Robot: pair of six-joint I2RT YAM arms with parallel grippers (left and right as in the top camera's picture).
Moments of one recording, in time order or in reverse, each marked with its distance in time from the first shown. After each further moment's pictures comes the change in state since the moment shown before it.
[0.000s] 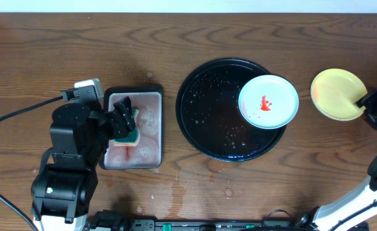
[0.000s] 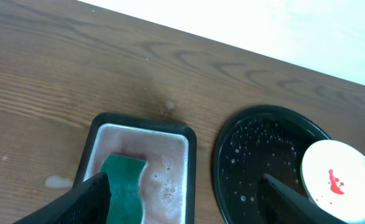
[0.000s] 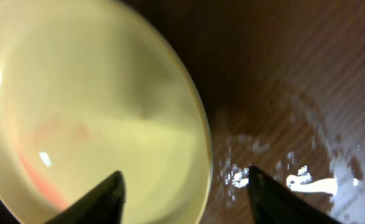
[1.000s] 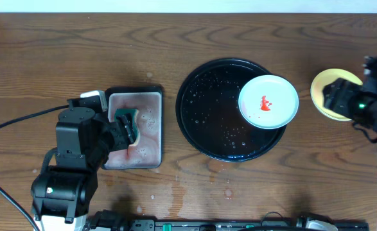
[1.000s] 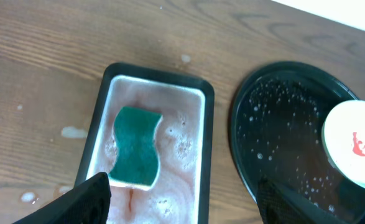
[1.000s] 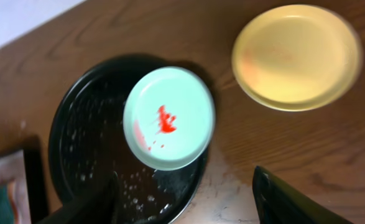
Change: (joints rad) left arm 0.000 0.000 0.000 -0.180 0.000 0.008; right arm 0.456 -0.795 -0.003 -0.384 0.034 -0.086
